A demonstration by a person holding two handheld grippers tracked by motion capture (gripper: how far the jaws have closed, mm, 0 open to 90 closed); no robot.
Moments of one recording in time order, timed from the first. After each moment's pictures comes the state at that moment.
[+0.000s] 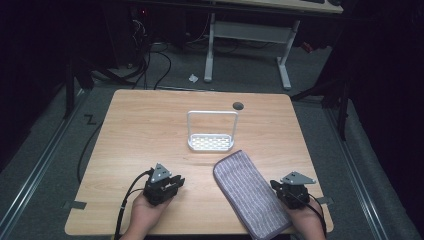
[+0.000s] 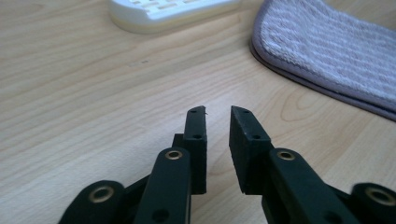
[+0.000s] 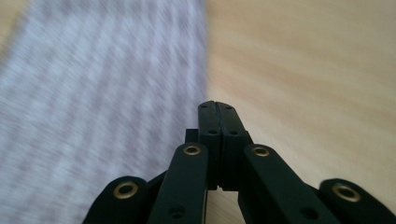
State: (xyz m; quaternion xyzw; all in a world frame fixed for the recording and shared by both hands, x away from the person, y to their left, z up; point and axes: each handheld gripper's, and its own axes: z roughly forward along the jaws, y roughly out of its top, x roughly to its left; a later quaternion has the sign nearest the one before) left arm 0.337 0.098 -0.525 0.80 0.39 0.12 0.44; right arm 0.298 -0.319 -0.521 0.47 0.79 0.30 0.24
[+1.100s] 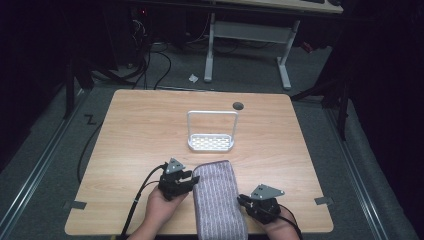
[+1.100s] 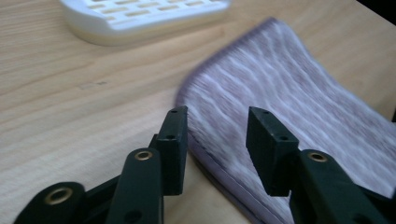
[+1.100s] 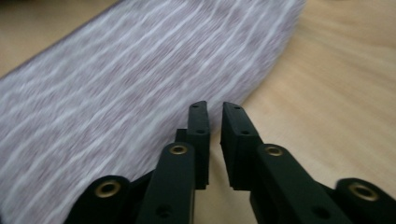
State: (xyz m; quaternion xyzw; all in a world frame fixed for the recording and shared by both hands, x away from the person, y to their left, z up) left arm 0.366 0.064 -0.529 0.78 0.42 0.09 0.45; right arm 0.278 -0.234 -0.522 0.37 0.83 0.37 0.18
